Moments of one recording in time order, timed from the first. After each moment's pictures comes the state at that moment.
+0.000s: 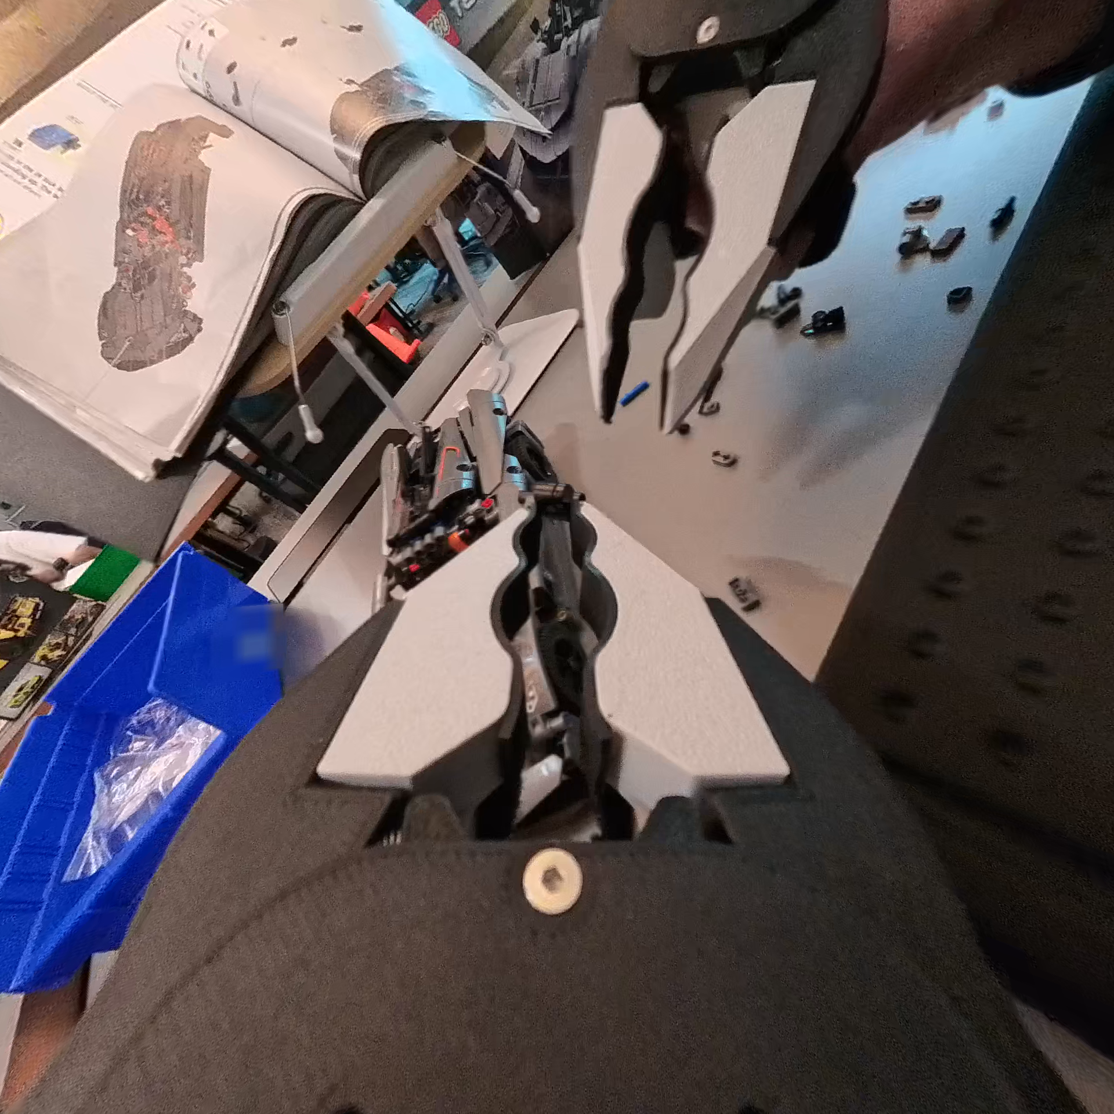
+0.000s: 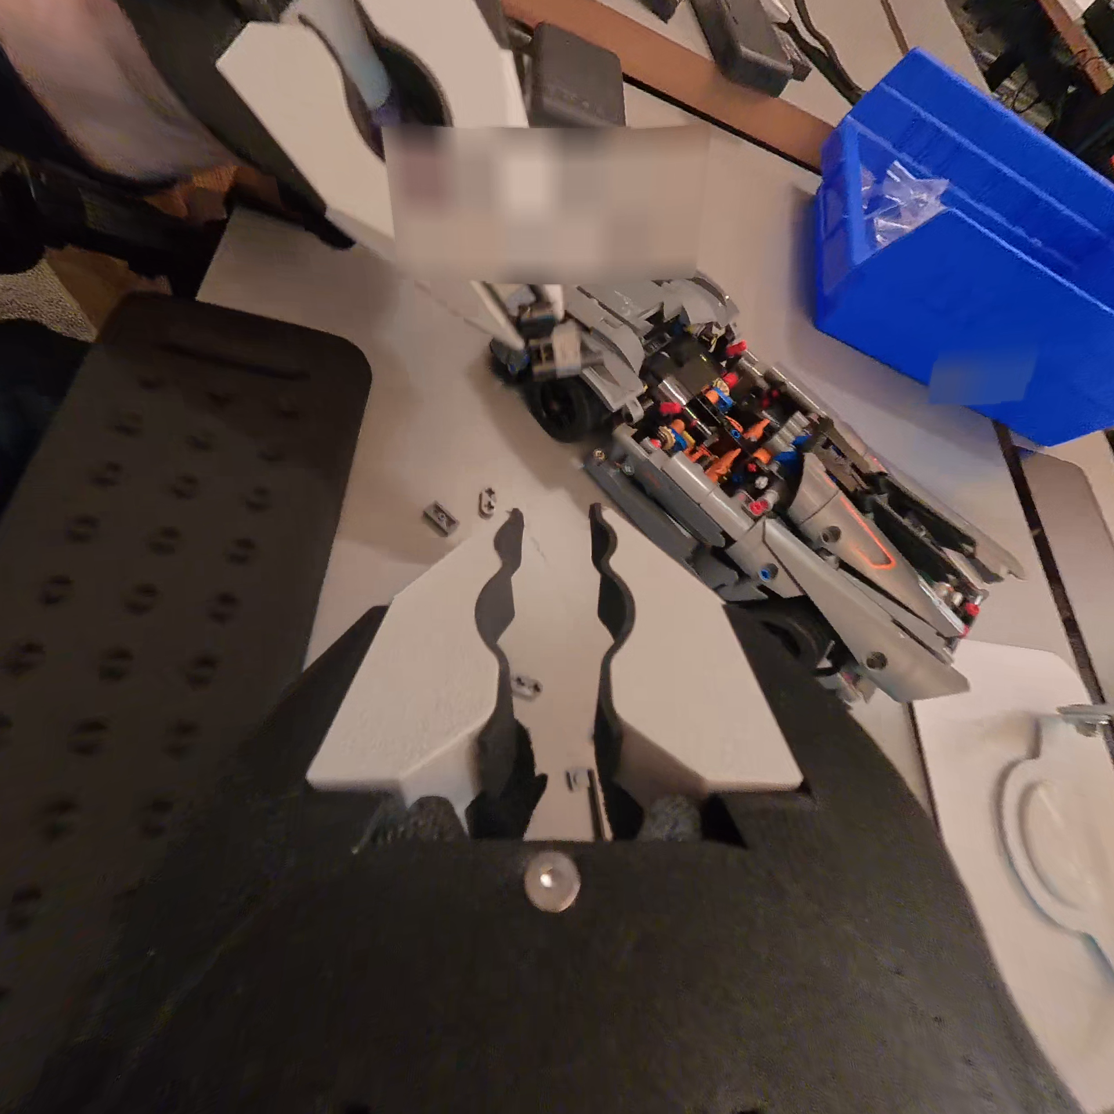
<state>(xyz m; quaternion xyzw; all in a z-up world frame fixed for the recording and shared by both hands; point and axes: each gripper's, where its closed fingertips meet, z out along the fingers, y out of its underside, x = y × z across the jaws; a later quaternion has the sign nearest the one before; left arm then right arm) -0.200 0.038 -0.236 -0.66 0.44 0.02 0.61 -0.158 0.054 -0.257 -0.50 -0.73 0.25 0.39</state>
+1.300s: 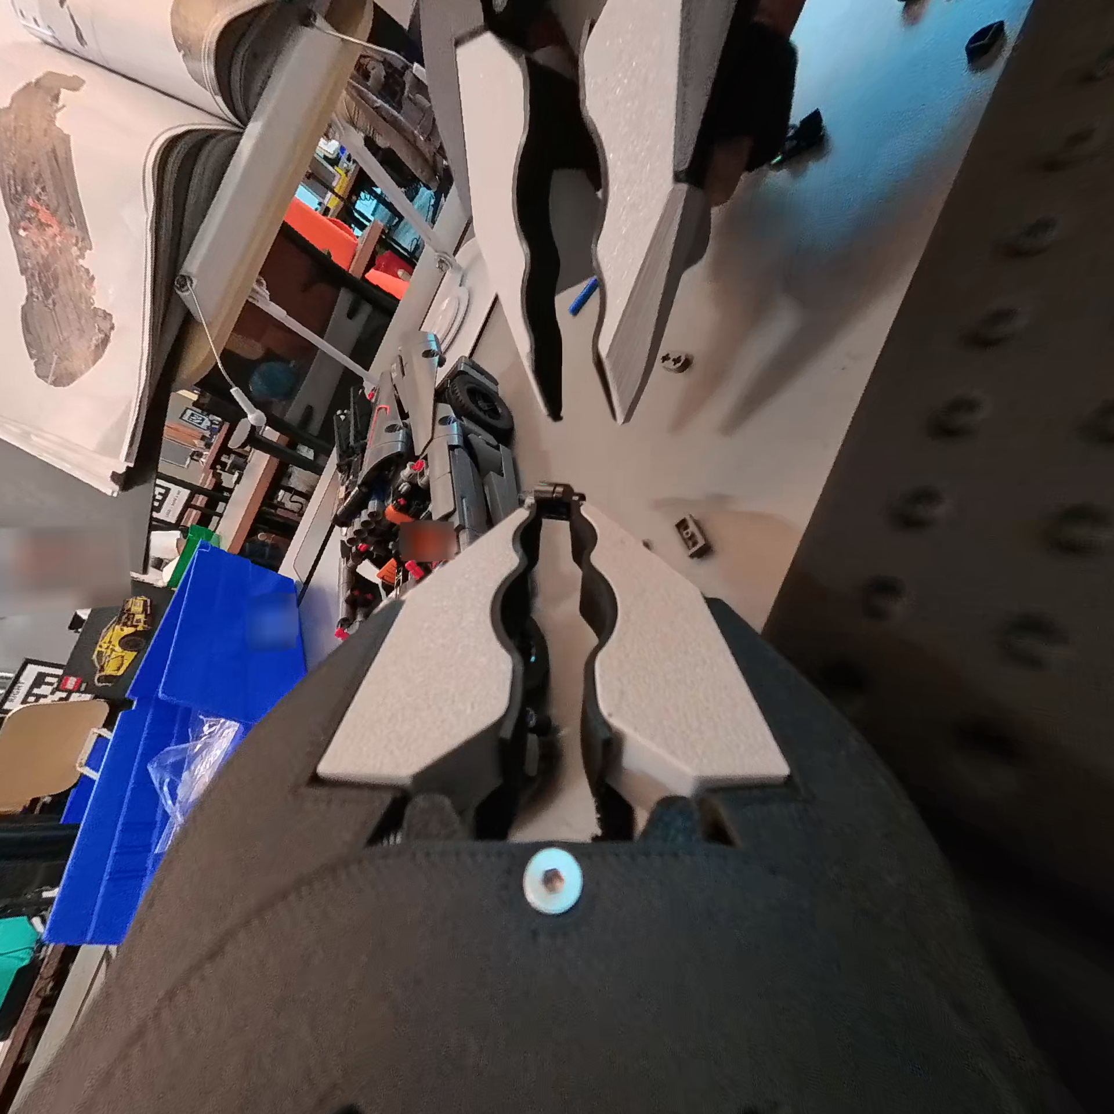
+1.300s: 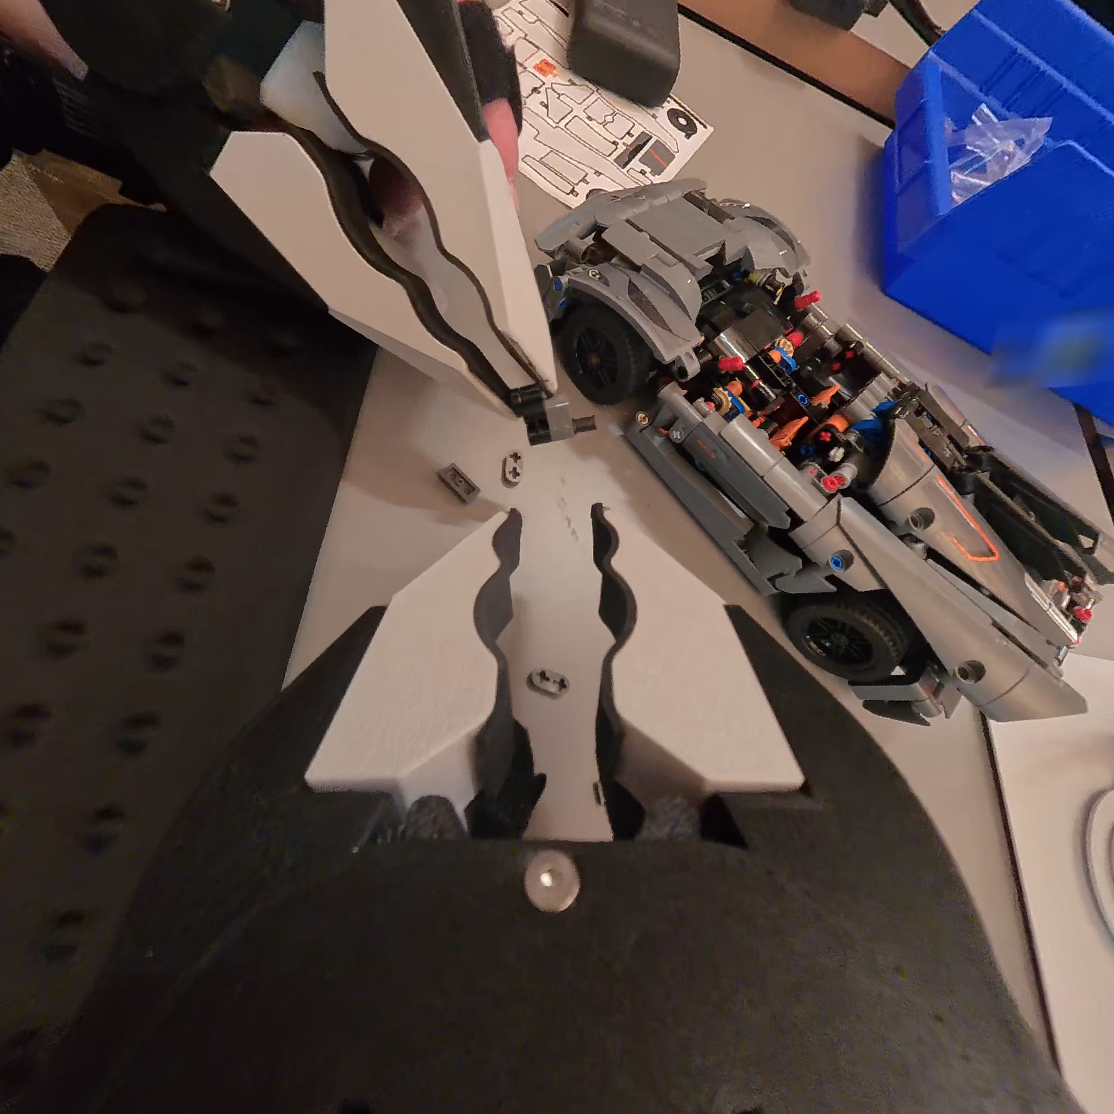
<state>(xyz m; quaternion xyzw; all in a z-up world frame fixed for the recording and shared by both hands) -0.186 0.040 -0.288 -0.65 0.49 0.12 0.56 -0.160 0.051 -0.292 -0.49 -0.74 0.26 0.37</state>
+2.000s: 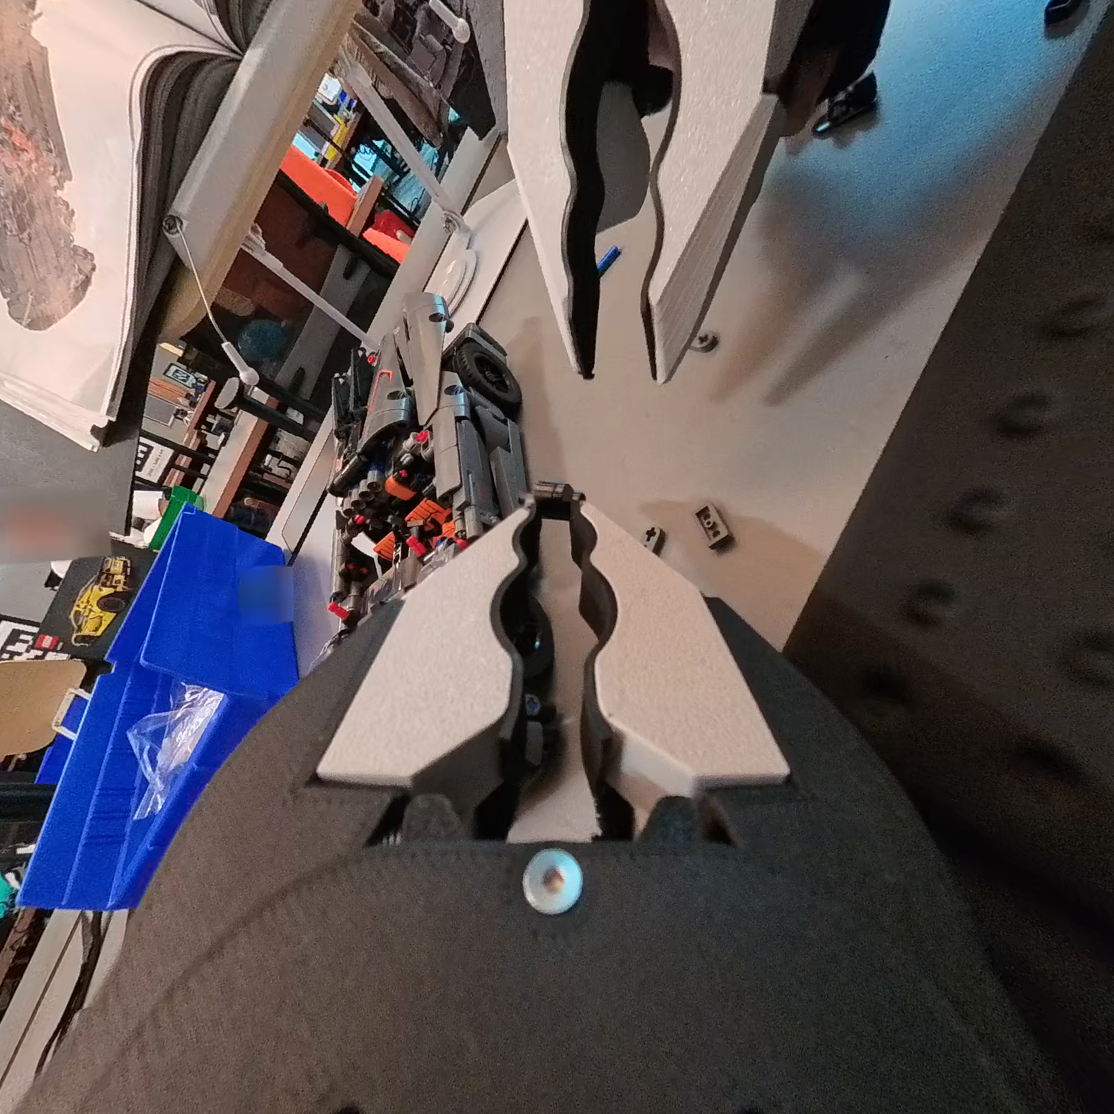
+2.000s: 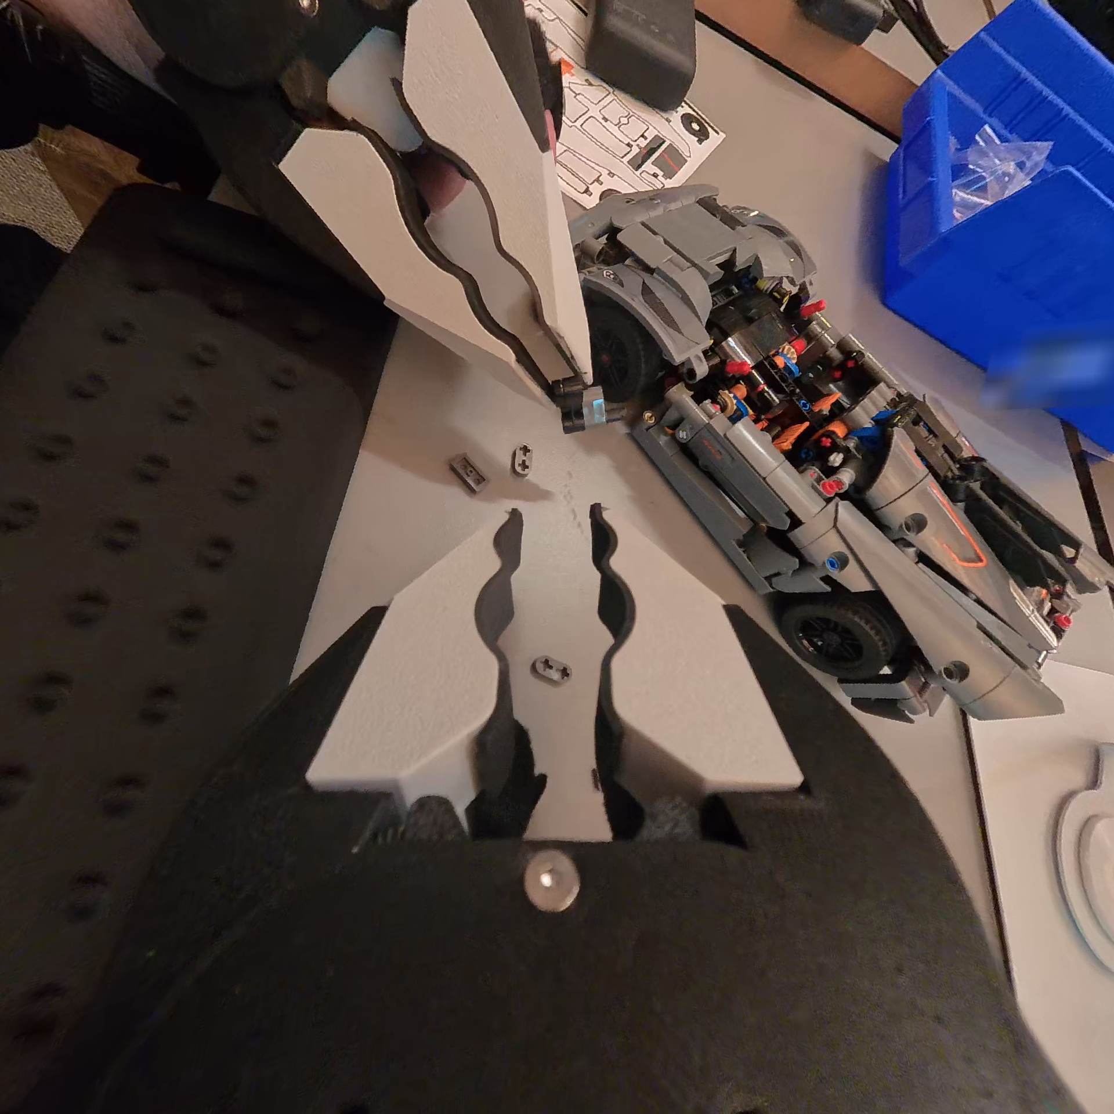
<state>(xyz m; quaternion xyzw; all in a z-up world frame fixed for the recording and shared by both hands) -0.194 0.048 -0.291 -0.68 0.47 0.12 0.55 -0.154 0.048 -0.289 -0.48 -0.75 0.24 0.38</state>
